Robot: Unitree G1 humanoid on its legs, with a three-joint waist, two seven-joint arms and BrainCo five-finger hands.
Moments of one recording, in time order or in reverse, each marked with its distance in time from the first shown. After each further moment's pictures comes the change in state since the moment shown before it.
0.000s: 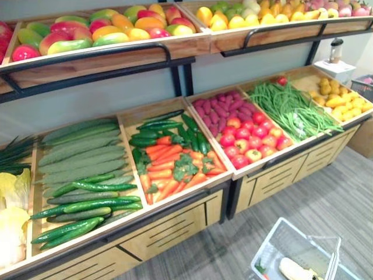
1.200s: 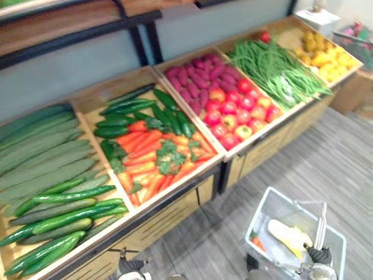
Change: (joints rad) left arm -0.193 0.195 -0.241 0.063 -0.089 -0.047 -0.075; right arm -0.182 -0.112 0.163 0.019 -0.013 -0.005 0.019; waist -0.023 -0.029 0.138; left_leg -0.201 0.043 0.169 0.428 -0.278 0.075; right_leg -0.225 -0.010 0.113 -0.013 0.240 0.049
